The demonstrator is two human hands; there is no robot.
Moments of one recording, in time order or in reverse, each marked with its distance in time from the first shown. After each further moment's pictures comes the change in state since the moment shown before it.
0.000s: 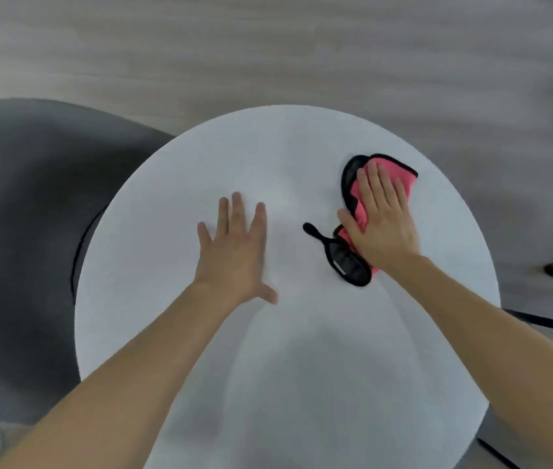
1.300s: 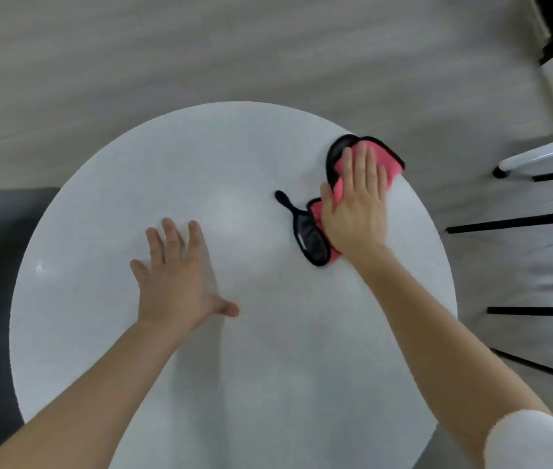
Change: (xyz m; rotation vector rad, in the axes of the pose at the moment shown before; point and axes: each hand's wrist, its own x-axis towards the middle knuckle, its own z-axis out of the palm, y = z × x) left_hand 0.017 0.025 0.000 0.147 -0.070 -0.006; right_hand -0.048 0.035 0.018 0.140 0.267 0.500
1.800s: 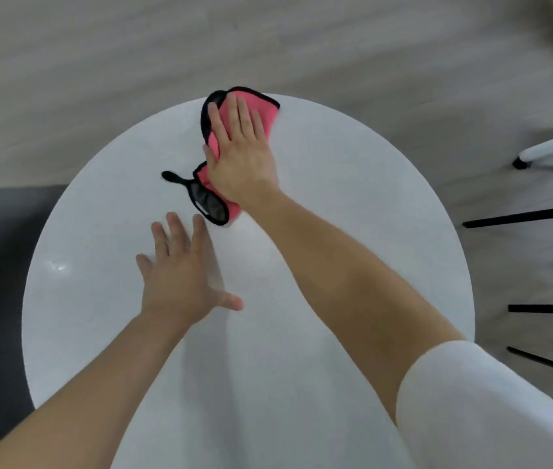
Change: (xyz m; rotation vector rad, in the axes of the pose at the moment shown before) left_hand 0.000 -0.005 0.006 -0.002 0.038 -0.003; right_hand 0.076 -0.173 0.052 -0.028 -0.091 -0.307
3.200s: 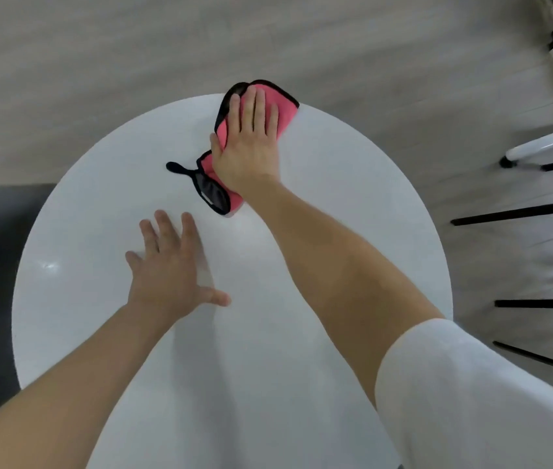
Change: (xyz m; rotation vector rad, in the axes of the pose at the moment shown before) left_hand 0.005 -0.001 0.003 0.118 -0.012 0.026; right_hand 0.001 0.022 -0.008 -0.044 0.001 0.150
